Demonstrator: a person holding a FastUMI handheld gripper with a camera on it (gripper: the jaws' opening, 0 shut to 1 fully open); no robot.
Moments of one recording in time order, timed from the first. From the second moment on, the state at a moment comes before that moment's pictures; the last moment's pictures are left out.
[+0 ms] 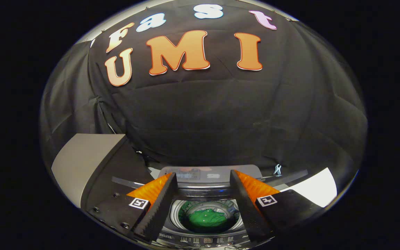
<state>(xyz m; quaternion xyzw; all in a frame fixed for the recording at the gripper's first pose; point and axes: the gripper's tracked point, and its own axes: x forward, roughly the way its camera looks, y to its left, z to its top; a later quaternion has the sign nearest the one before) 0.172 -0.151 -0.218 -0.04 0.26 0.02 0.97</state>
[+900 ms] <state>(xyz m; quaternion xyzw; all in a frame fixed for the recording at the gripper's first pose) 0.164 -0.178 -0.209 -0.02 0.26 0.00 0.97</state>
